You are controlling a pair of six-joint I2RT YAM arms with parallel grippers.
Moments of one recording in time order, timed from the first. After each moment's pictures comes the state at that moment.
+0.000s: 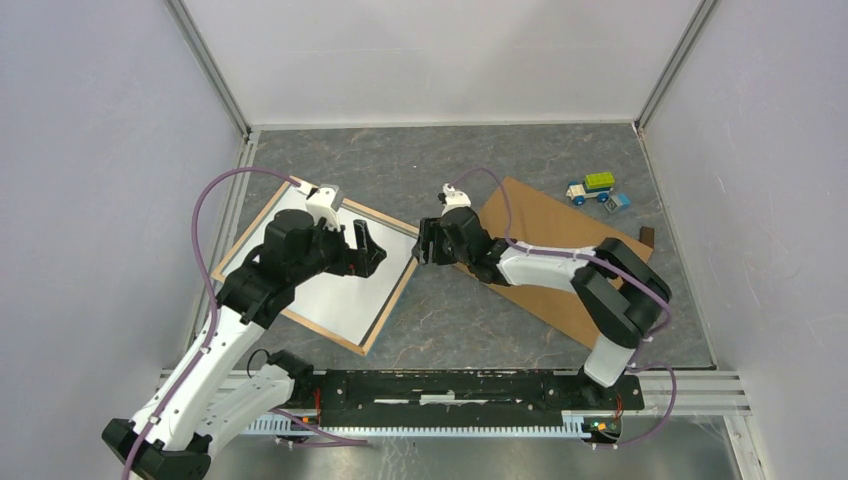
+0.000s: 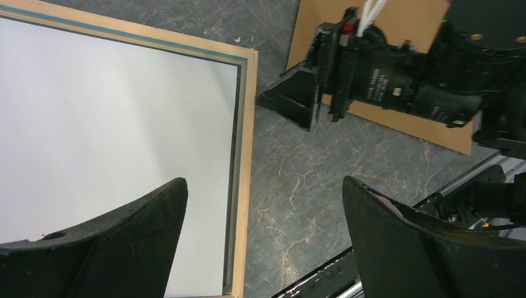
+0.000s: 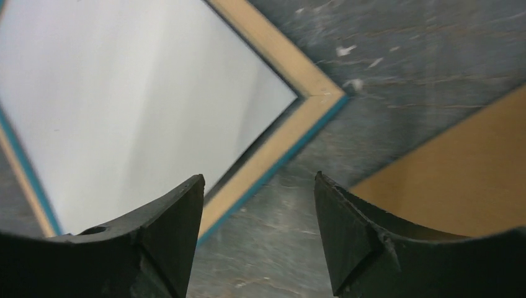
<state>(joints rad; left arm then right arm) -0.49 0.79 0.89 -0.61 0.11 -0.33 0.82 1.78 0.95 0.25 0.07 0.67</state>
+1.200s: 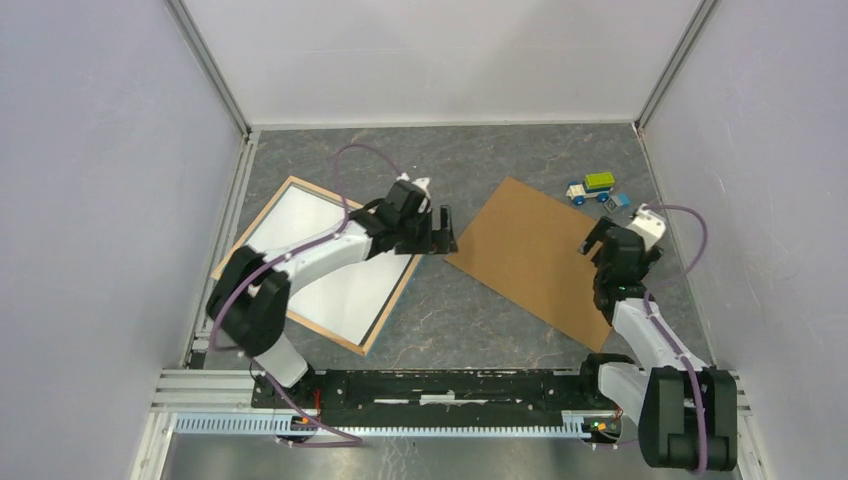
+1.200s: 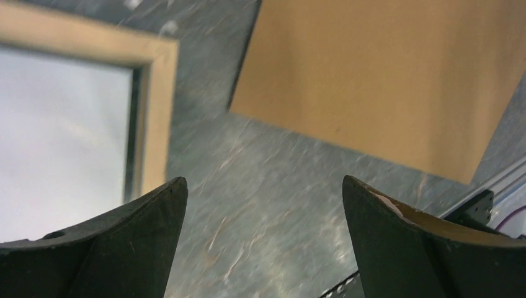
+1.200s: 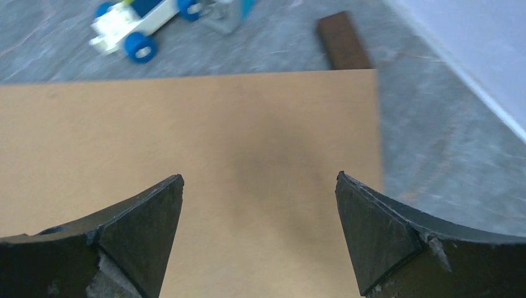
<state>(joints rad) -0.67 1.56 1.03 -0.32 0.11 -0.58 0.03 1.03 0.37 0.15 0.48 0.36</state>
